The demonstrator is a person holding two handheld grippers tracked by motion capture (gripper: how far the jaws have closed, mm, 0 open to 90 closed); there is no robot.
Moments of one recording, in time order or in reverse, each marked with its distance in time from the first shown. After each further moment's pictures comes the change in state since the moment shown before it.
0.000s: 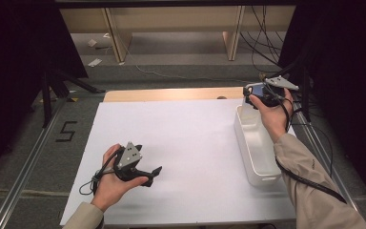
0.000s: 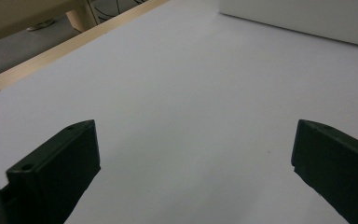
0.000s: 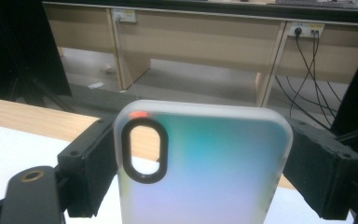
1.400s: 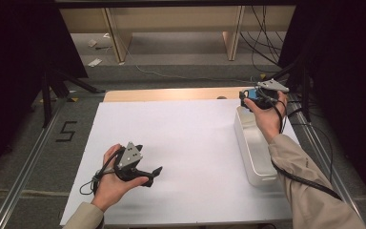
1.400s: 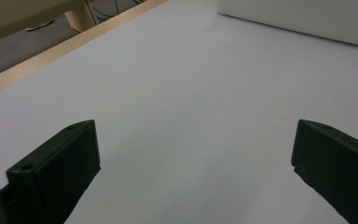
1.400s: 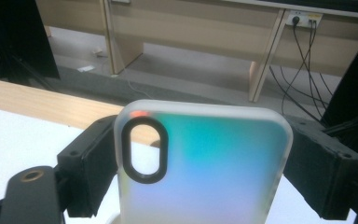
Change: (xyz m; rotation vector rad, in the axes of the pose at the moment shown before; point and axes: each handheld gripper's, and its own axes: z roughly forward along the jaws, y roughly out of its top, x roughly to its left) left arm -0.001 0.000 0.001 0.000 -0.004 0.001; right arm 0.008 -0.014 0.016 0.057 -0.030 -0.042
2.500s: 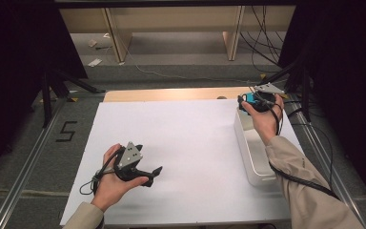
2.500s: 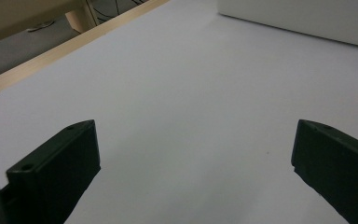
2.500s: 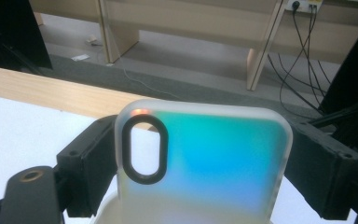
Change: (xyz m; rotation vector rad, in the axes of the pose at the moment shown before) left arm 0.000 0.001 0.000 0.000 0.002 0.005; right arm 0.003 -0.014 0.009 0.047 -0.018 0.004
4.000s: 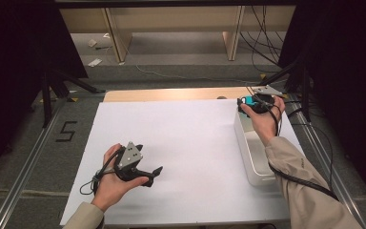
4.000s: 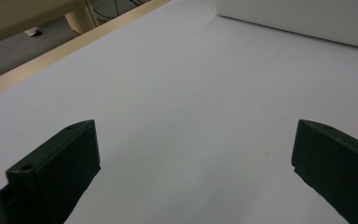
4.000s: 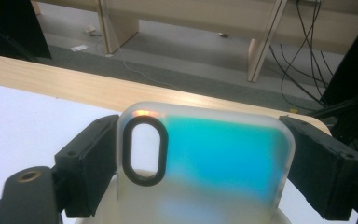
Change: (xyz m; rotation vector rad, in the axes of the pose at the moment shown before) left arm -0.001 0.001 0.000 -0.003 -0.001 -0.001; right arm -0.001 -0.008 0.006 0.037 0.002 0.000
